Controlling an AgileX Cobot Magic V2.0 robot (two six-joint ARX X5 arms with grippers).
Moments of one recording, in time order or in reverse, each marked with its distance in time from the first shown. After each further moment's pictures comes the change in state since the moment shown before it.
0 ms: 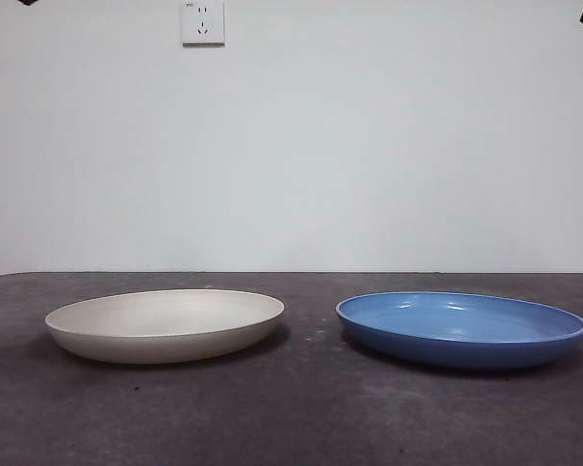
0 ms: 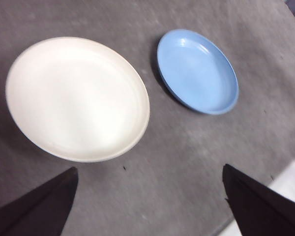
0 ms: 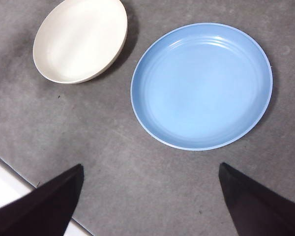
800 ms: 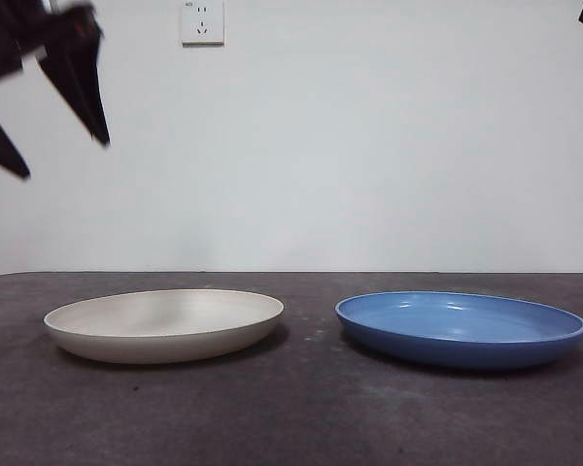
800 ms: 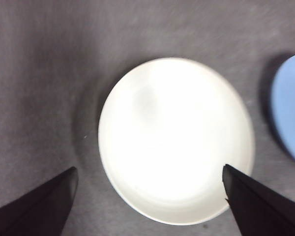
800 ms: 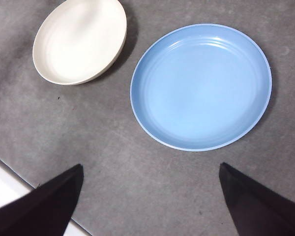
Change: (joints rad) left arm -0.033 0.565 0.270 0.092 -0.305 -0.081; right arm 0.000 0.000 0.000 0.003 0.000 0.006
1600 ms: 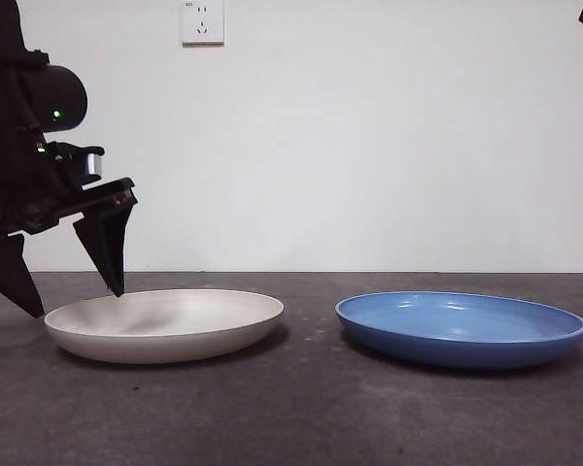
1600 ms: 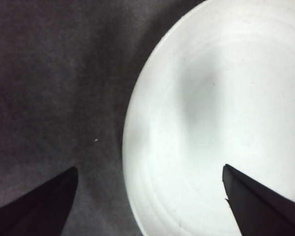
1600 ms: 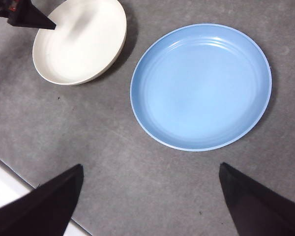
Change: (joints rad) left arm -0.010 0.358 0.002 0.111 -0.036 0.026; right arm 0.000 0.000 0.000 0.000 0.000 0.000
